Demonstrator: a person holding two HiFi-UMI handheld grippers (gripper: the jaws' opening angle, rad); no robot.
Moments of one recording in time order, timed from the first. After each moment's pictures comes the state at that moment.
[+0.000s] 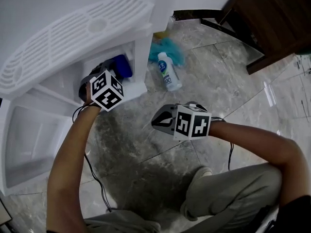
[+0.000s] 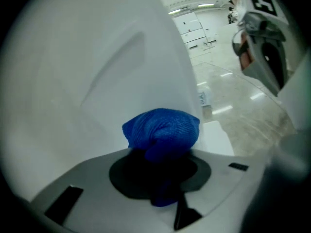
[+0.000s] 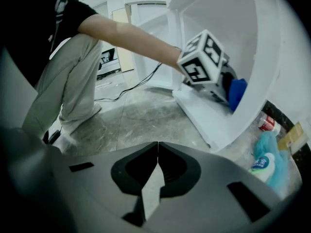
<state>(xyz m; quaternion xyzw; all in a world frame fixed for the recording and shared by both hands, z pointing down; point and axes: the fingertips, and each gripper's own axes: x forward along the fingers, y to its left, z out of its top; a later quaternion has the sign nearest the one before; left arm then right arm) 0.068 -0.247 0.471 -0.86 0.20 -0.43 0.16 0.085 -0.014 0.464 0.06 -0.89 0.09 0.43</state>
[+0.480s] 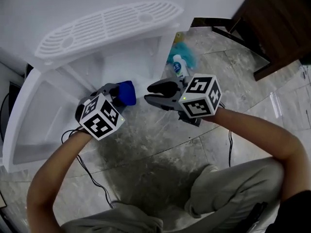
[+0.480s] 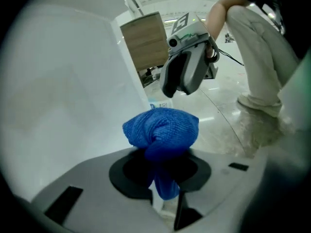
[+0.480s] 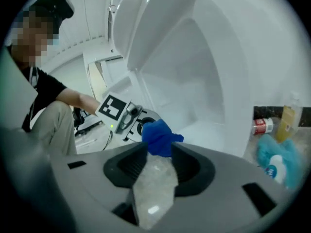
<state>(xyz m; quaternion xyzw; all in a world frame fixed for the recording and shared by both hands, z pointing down) -0.012 -0.119 0.420 -0.89 0.13 -0.43 0.07 0.025 -0.098 0.351 0.20 -0.94 0.22 0.19</state>
